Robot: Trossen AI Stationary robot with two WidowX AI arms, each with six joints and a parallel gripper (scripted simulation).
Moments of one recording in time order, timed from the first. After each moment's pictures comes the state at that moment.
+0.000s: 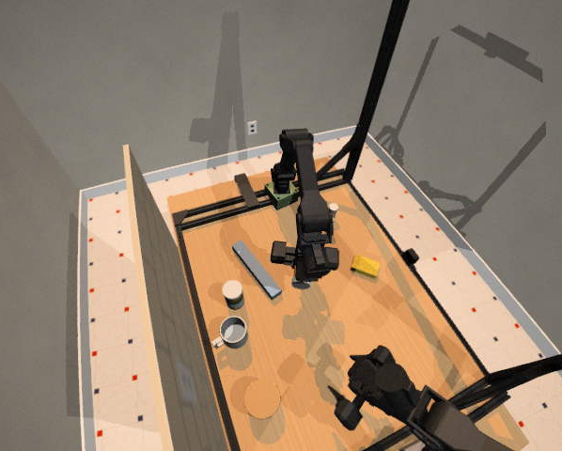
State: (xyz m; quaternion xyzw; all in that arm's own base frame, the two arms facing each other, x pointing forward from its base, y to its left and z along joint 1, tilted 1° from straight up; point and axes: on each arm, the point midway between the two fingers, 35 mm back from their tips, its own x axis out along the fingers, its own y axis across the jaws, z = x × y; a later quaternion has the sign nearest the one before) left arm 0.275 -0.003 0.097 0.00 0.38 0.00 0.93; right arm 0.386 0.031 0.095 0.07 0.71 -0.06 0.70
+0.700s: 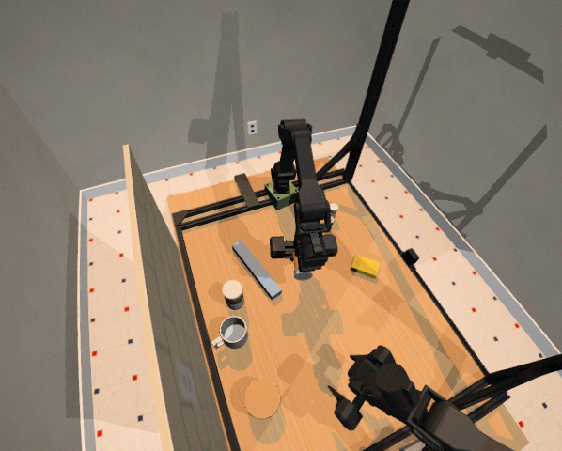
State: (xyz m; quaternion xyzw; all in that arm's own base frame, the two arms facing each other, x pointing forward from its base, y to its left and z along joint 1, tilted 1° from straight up) left arm 0.275 -0.003 0.097 0.00 0.38 0.00 0.93; right arm 0.360 0.029 0.101 0.00 0.71 0.00 0.71
